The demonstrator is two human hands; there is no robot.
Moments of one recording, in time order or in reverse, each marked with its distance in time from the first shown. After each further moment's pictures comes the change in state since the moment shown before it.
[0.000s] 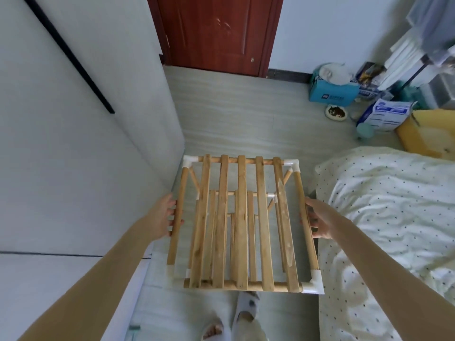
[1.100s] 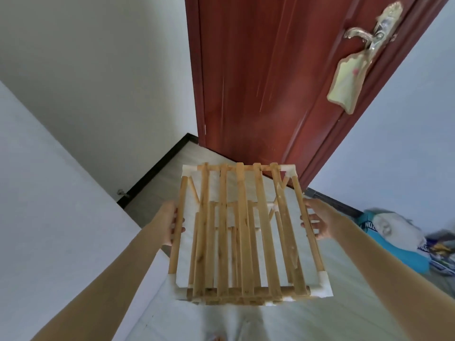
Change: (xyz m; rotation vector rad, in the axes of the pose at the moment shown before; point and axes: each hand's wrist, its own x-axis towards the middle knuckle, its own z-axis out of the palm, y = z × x) left_hand 0.258 0.639 0.088 -0.429 0.248 0.056; right_hand 0.242 -0.780 0.118 -0.346 -0.076 -0.180
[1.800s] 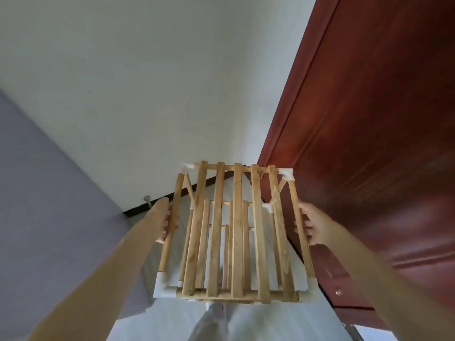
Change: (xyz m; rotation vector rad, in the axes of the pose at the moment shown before) left_hand 0.186 0.277 0.032 -0.436 0.378 -0.082; right_hand 0.237 -0.421 0.171 -0.453 -0.287 -0.129
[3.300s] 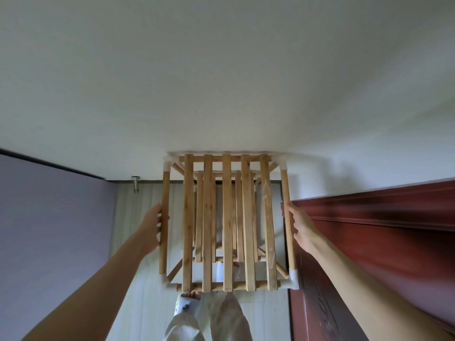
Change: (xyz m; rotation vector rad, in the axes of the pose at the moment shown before) left_hand 0.363 0.160 0.122 -0.384 0.240 -0.222; right_hand 0.460 -0.275 0.165 -0.372 -0.292 0.004
